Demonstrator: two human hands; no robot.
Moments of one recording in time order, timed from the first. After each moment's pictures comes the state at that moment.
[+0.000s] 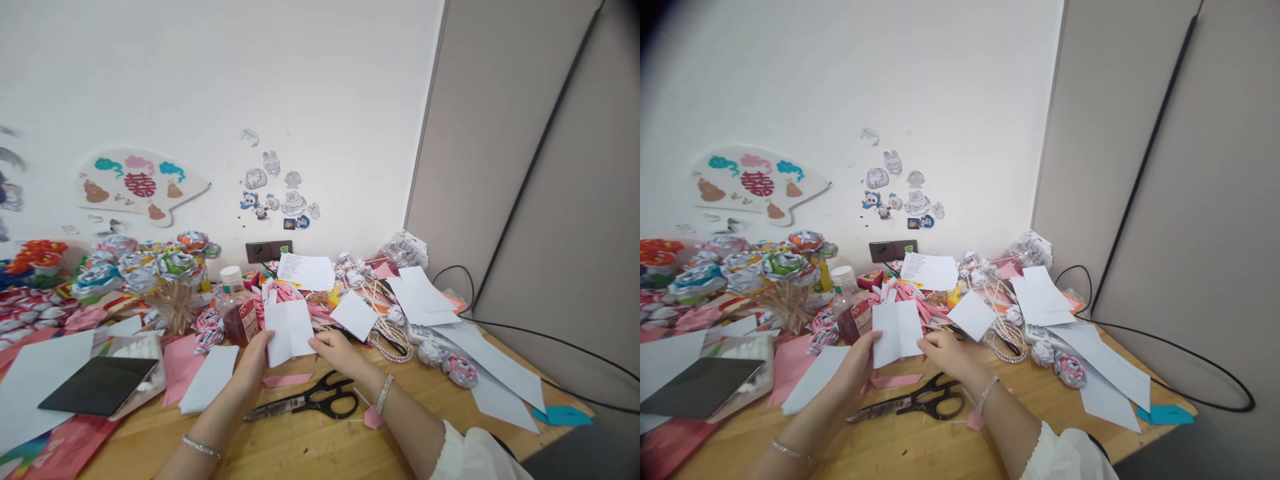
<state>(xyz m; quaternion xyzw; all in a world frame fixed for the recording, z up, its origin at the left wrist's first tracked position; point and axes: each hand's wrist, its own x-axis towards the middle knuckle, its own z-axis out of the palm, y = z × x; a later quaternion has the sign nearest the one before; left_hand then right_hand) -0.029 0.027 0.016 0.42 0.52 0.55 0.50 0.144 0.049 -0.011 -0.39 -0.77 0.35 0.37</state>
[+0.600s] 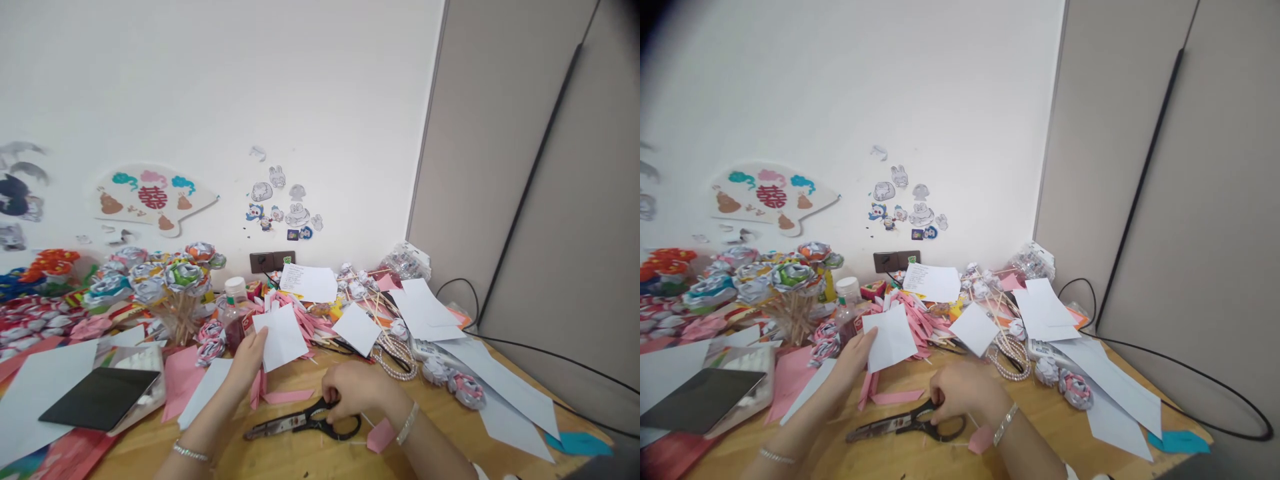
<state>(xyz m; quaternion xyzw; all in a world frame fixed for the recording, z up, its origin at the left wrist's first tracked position) -0.052 0.047 0.035 0.52 0.55 0.55 0.36 0.168 0.025 0.004 -0.39 -0.91 0.16 0.06</state>
